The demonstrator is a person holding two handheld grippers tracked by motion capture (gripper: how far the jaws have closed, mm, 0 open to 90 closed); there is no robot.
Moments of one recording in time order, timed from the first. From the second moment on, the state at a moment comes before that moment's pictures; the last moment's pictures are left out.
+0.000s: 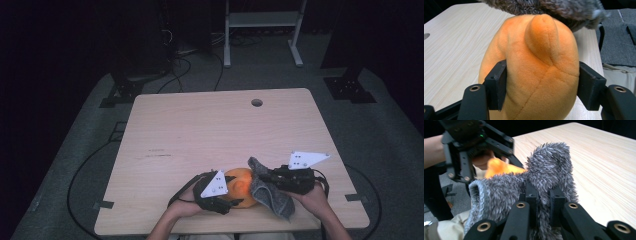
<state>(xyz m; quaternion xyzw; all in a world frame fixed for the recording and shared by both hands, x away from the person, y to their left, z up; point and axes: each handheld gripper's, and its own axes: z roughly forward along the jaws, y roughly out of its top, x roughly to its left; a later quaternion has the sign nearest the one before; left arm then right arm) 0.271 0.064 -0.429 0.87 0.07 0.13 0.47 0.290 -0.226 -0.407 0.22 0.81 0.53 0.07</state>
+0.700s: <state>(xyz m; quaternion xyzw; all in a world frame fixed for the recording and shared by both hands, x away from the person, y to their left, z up) 0.280 0.082 -0.430 0.87 0.08 0.11 0.48 0.302 -0.240 -0.423 0.25 0.81 0.52 0.05</state>
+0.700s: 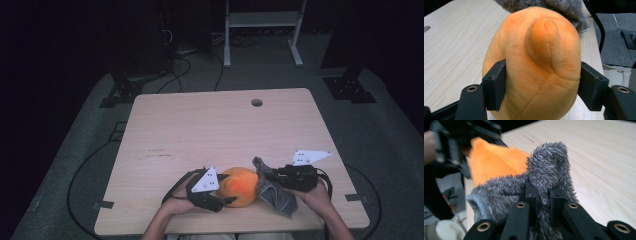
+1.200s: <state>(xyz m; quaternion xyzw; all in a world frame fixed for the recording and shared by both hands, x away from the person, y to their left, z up) 0.285 0.089 -0.432 0.86 0.10 0.10 0.49 0.302 -0.241 -0.424 0.26 0.81 0.52 0.05</state>
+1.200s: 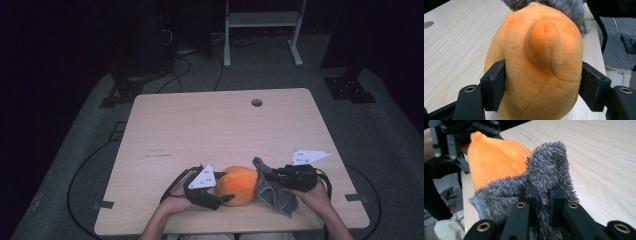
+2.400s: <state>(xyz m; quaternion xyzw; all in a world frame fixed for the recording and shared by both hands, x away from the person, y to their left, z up) 0.286 0.070 -0.431 0.85 0.15 0.11 0.50 0.286 -0.206 -0.402 0.19 0.81 0.54 0.06</state>
